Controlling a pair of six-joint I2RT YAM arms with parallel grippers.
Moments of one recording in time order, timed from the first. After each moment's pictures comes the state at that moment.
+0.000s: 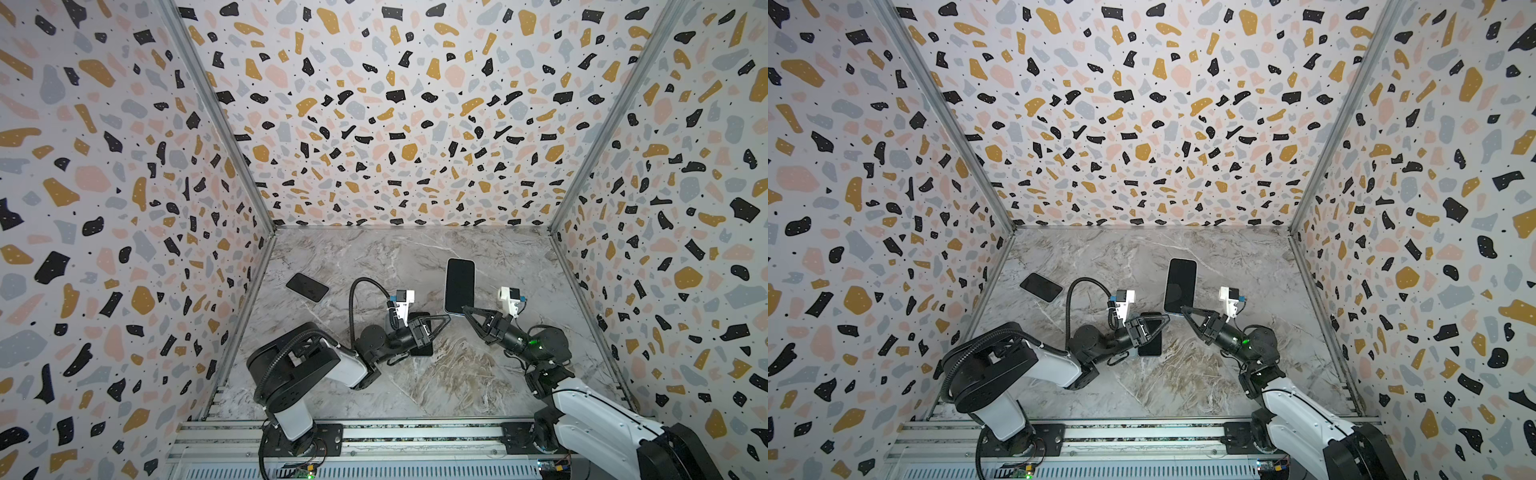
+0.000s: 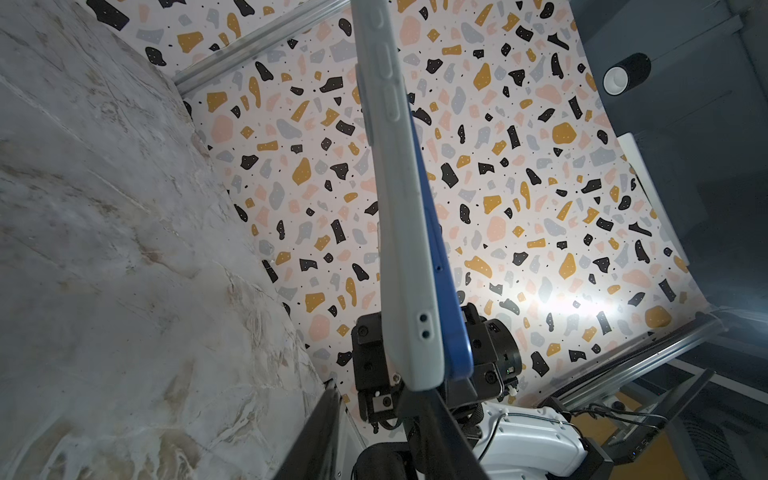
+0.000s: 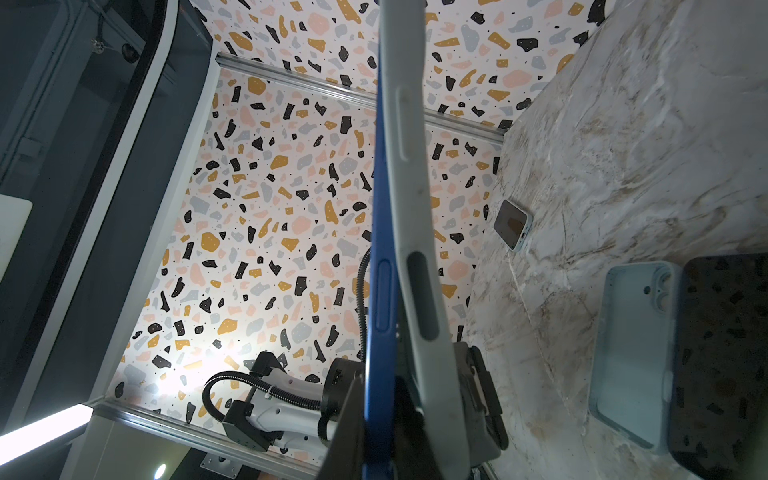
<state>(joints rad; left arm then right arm) -0.90 1.69 0.45 1.49 0.31 -1.19 0.43 0.90 0.17 0.97 -0.60 1.44</state>
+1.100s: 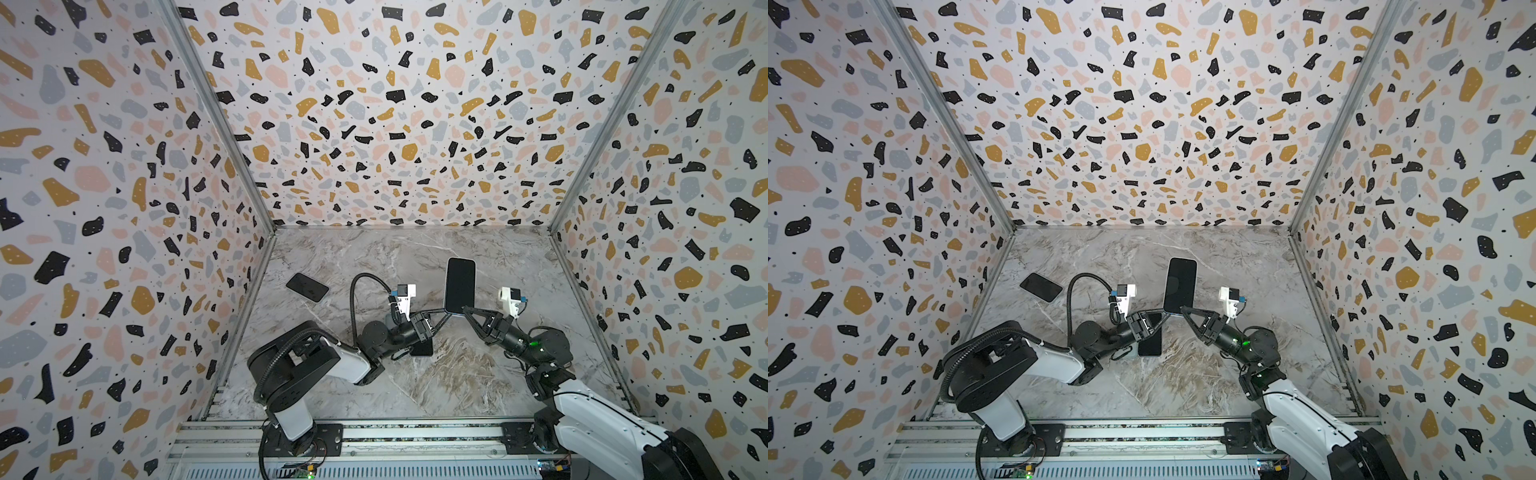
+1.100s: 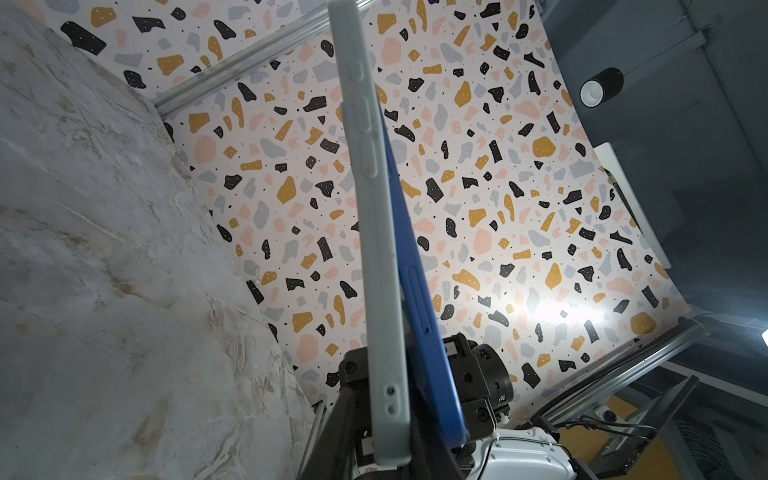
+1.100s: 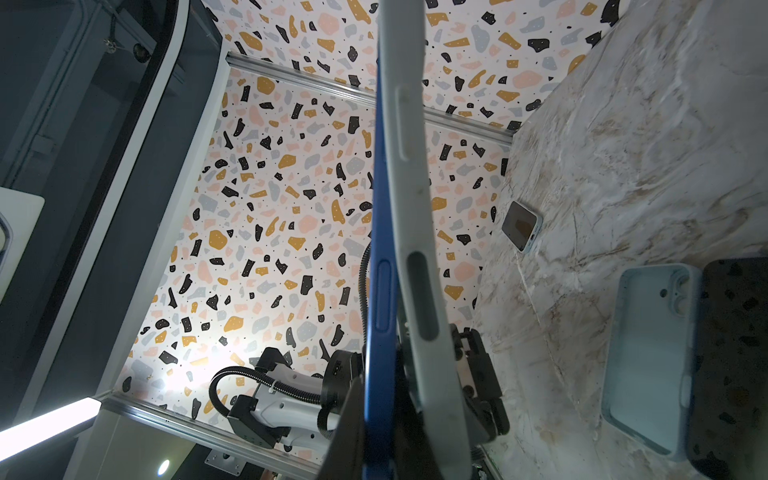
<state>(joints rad) -0.89 1.70 0.51 1.49 0.29 -1.19 0.45 0.87 0.17 0.95 -0.59 1.44</state>
